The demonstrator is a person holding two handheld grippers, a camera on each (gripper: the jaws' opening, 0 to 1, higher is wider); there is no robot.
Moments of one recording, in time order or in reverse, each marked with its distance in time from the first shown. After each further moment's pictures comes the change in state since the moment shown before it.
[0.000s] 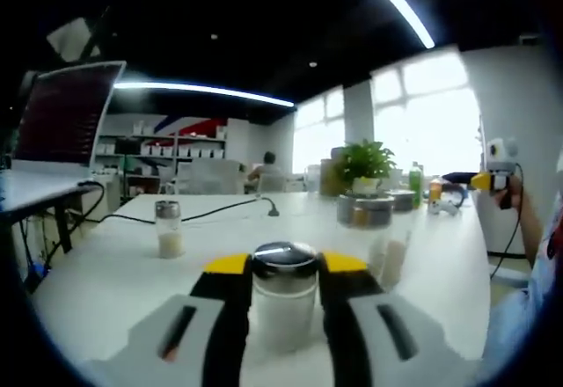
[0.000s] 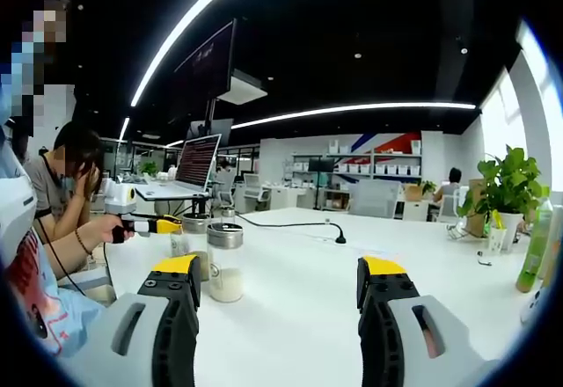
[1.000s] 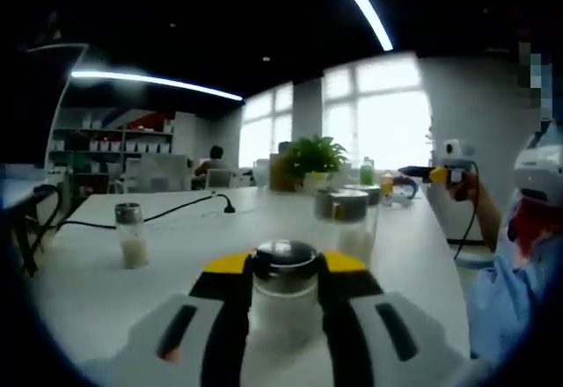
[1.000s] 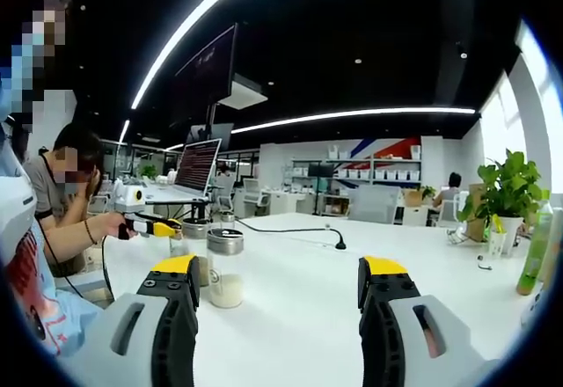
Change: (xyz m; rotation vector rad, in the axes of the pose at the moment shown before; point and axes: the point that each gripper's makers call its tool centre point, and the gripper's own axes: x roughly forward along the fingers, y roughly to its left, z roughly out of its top) left arm 0.004 -0.004 0.000 0.002 0.039 -0.294; right arm 0.005 0.001 0.005 -0.007 -0.024 -0.002
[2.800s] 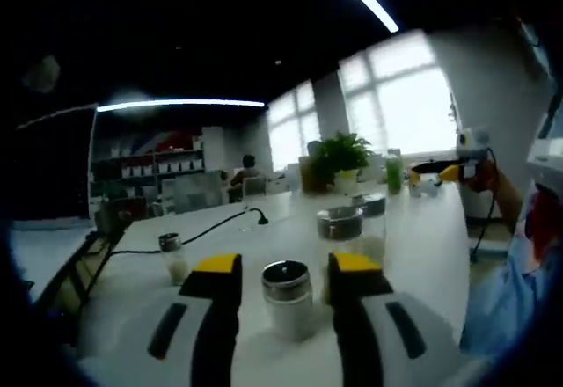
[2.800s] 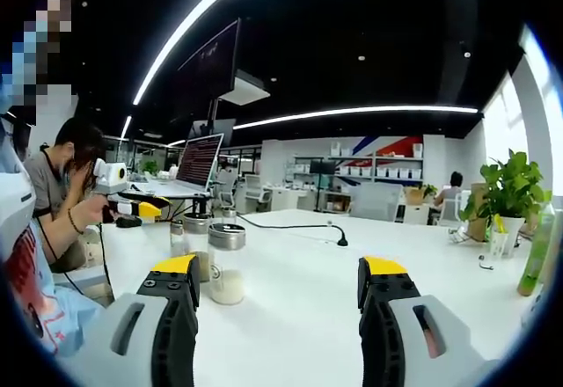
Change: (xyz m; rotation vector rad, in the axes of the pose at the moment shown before) left arm -0.042 -0.028 0.036 0.143 -0.008 0.224; right arm -0.003 0.006 -0.008 -0.011 0.015 0.005
